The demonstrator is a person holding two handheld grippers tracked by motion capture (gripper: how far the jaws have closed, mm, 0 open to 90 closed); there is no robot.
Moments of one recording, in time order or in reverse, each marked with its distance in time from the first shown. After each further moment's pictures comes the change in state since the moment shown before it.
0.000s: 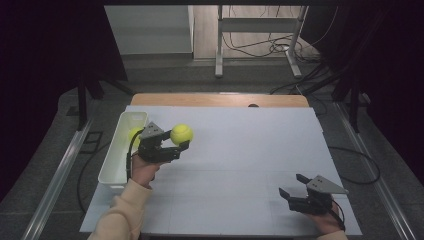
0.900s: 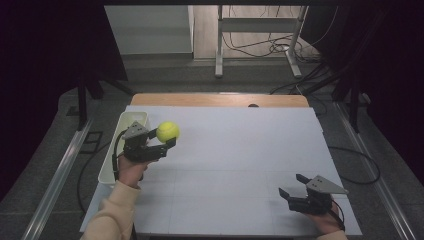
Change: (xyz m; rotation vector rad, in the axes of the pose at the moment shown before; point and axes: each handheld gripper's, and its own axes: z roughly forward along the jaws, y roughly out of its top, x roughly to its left) left arm 0.019 -0.004 -0.027 -0.038 0.060 -0.035; right arm 0.000 0.000 0.000 0.002 -0.002 -0.002
